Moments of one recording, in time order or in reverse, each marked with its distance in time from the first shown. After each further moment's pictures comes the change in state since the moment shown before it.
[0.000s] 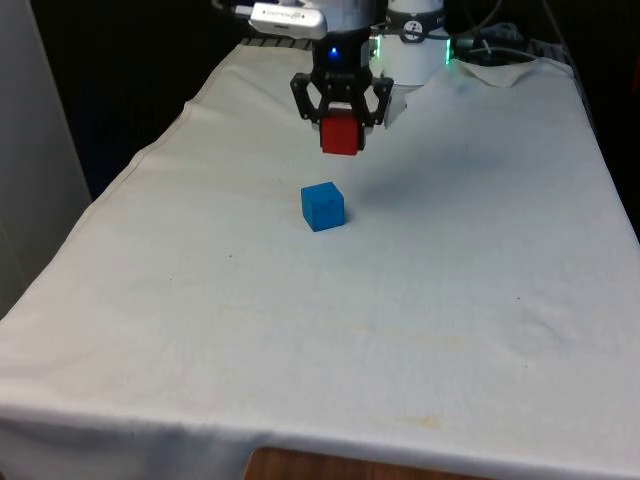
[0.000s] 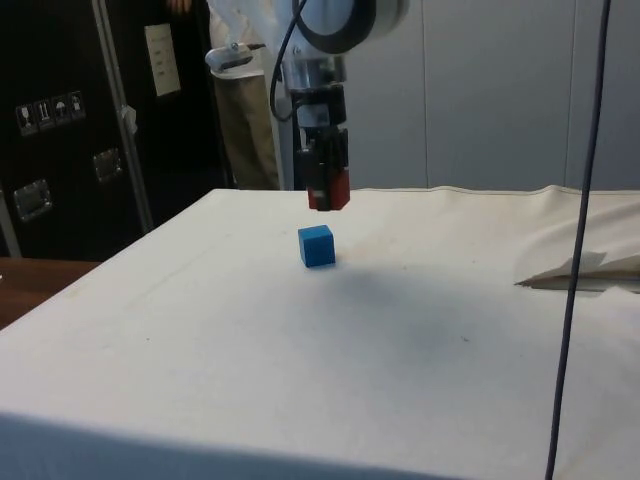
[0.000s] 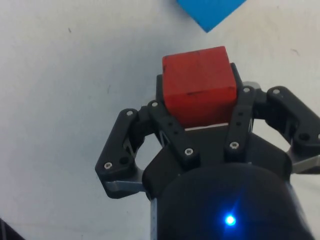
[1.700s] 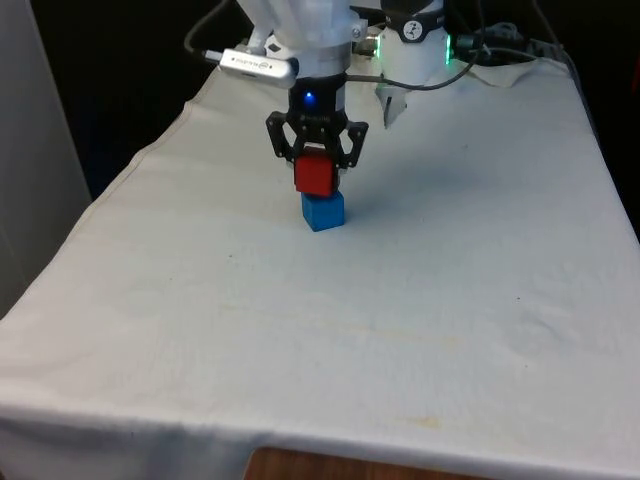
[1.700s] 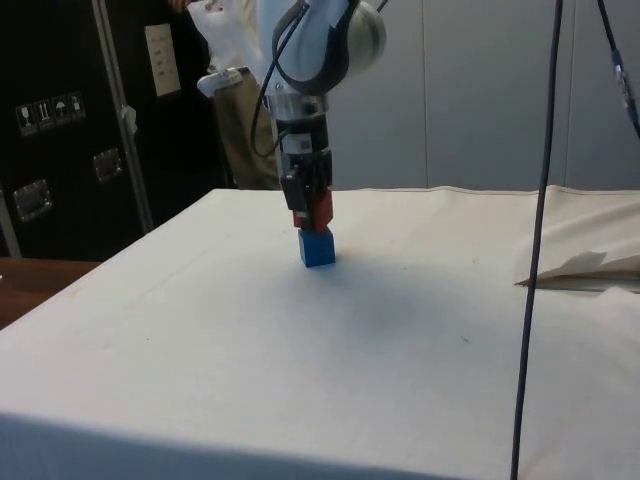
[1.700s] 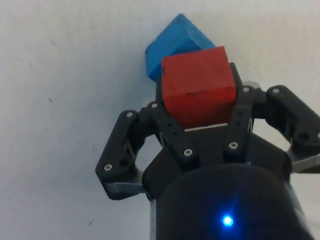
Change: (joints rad) arm -0.010 0.194 -0.026 0.139 0.021 0.075 -0.023
